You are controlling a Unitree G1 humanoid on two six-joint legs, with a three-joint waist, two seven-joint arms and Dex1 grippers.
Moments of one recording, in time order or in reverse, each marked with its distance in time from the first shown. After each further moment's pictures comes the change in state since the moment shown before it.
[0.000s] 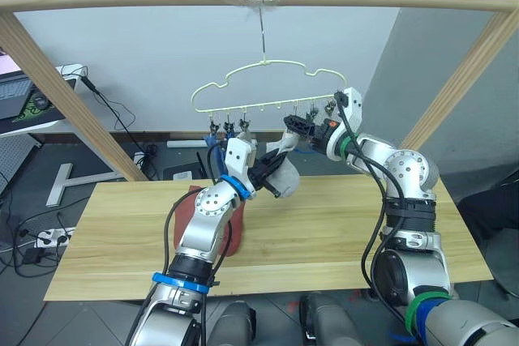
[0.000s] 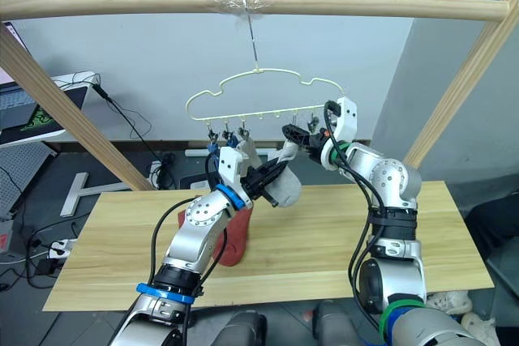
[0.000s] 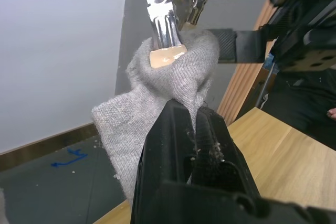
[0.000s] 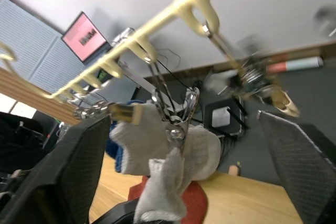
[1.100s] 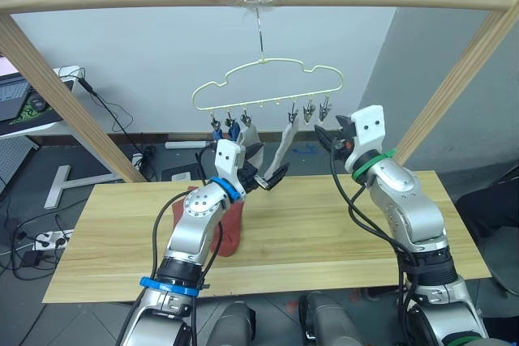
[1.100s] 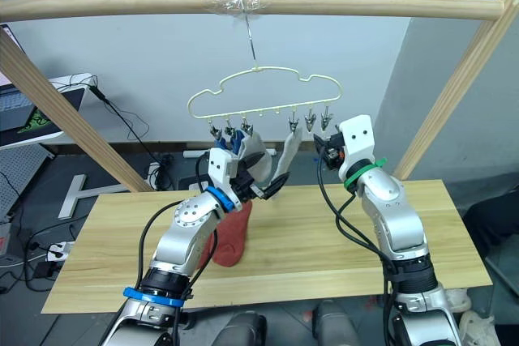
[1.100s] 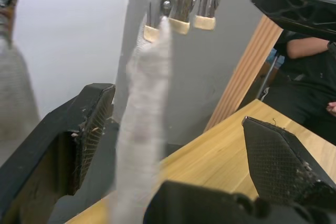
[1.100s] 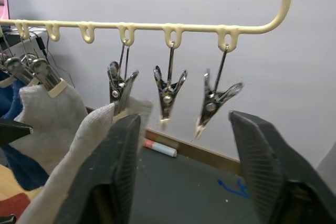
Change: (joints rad) left arm 0.031 0.051 0.024 -0.058 -0.050 0.088 -0.024; right arm 0.314 -0.131 0.350 -0.227 -0.507 -0.618 0.036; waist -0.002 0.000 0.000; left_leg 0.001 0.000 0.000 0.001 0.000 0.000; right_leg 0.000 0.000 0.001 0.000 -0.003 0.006
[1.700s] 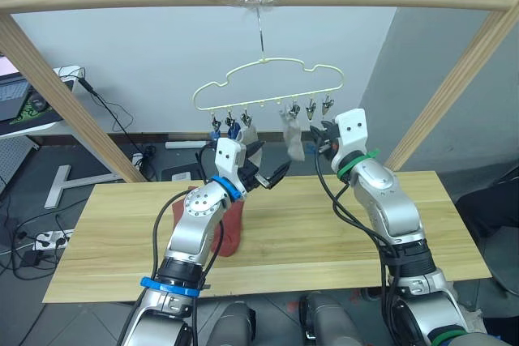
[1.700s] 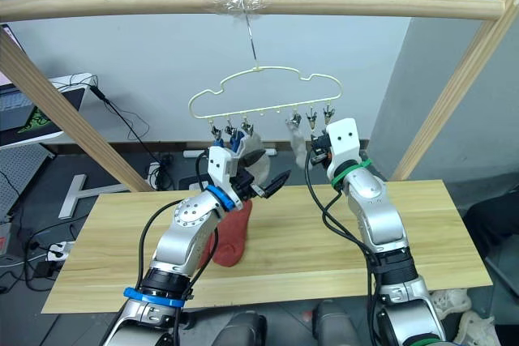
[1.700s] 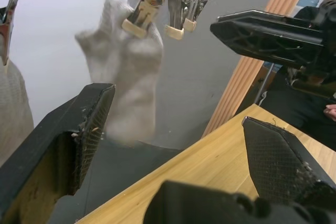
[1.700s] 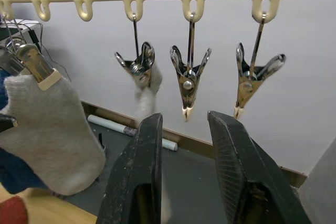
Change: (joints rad) left arm 0.002 -0.005 0.002 -0.027 0.000 0.004 0.001; right arm -0.065 0.083 0.016 0.160 -0.078 -0.062 -0.023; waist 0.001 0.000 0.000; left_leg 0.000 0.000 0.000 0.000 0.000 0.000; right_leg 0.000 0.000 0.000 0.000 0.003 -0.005
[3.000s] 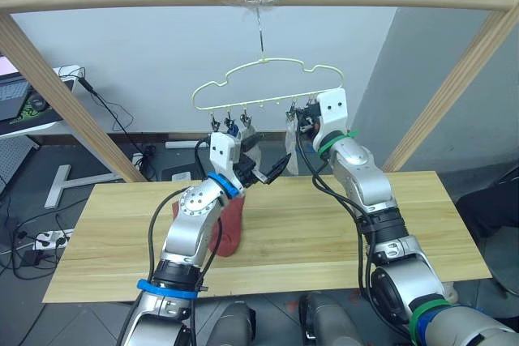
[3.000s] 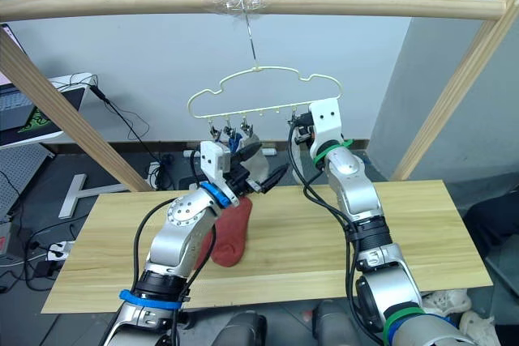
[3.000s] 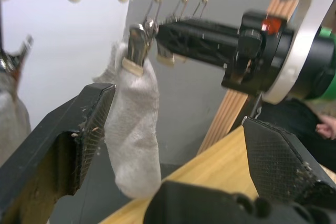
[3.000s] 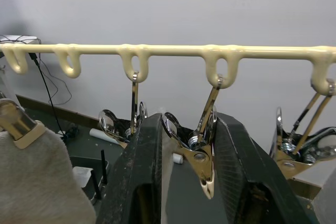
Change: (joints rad) left arm 0.015 0.001 0.024 -0.105 -0.061 0.047 0.005; right arm -0.210 0.087 -0.033 0.307 -0.030 -0.111 -0.042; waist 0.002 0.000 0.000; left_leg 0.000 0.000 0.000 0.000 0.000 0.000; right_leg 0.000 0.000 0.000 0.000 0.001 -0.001
